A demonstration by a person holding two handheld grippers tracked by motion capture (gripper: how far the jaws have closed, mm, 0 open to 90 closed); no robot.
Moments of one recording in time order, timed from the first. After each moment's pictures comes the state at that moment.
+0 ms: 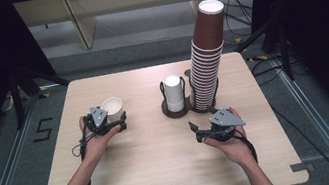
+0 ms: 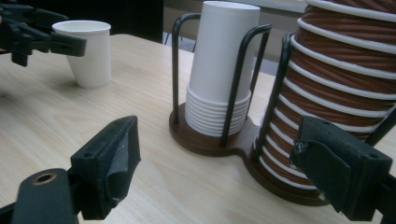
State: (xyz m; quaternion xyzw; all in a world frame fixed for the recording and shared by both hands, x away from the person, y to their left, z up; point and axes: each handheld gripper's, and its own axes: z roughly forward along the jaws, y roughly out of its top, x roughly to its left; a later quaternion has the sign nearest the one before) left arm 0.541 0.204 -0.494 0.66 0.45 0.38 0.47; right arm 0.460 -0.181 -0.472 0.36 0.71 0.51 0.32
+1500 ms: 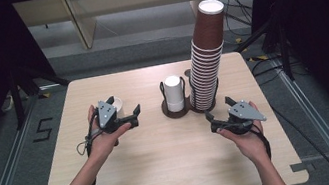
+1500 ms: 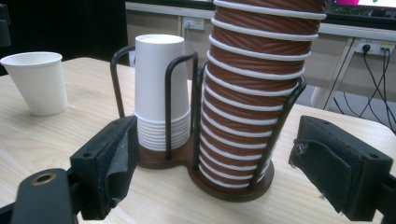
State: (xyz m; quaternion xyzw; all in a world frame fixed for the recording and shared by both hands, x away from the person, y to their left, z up) left arm 0.518 0.159 -0.442 0.65 0.38 0.35 0.56; right arm 0.456 -0.220 -0.449 0.41 0.67 0.52 0.35
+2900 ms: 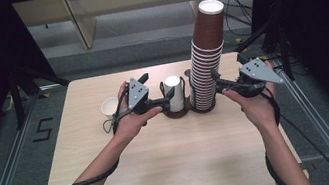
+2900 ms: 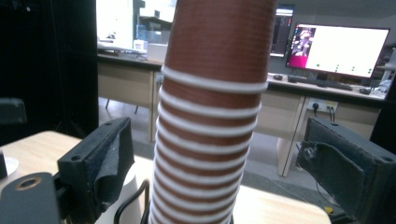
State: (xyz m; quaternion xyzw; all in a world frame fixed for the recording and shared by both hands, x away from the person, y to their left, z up) left arm 0.528 0.063 -0.381 0.66 0.27 0.31 0.63; right arm 0.485 -0.228 -0.330 0.39 0.60 0.54 0.43
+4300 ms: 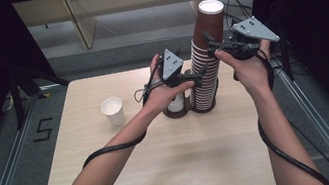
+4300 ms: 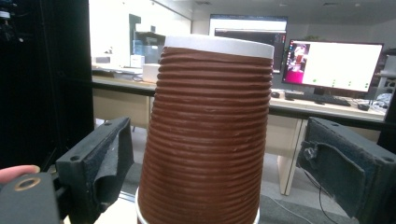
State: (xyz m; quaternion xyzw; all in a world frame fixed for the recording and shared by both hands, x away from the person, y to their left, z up) left arm 0.574 -0.028 -0.345 0.67 0.21 0.28 0.66; right arm 0.533 -0.216 -0.260 0.40 0.58 0.56 0.43
